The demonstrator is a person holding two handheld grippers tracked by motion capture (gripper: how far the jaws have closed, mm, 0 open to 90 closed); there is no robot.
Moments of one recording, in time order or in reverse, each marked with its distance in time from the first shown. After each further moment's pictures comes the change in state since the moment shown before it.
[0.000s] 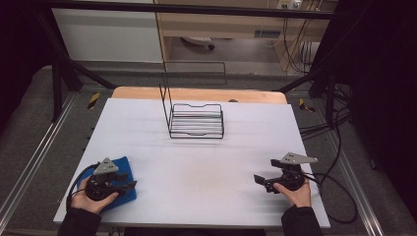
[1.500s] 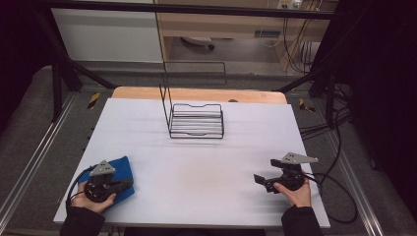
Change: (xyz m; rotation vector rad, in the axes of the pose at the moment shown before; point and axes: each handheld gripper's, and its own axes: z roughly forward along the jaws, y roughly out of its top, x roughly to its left) left arm 0.004 -0.007 -0.002 -0.032 -0.033 -0.081; right arm 0.000 0.001 -0.001 -0.011 0.009 0.004
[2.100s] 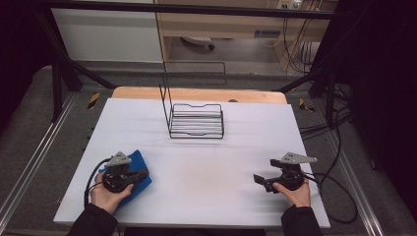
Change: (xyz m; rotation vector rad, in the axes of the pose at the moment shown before) left arm -0.028 0.039 0.031 -0.053 -0.033 -0.008; right arm 0.000 0.000 0.002 0.003 -0.003 -0.002
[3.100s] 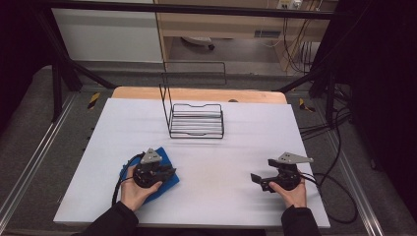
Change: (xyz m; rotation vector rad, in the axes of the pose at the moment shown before) left arm -0.035 0.024 0.049 -0.025 -0.038 0.117; right arm 0.006 0.001 0.009 -0.003 -0.028 0.013
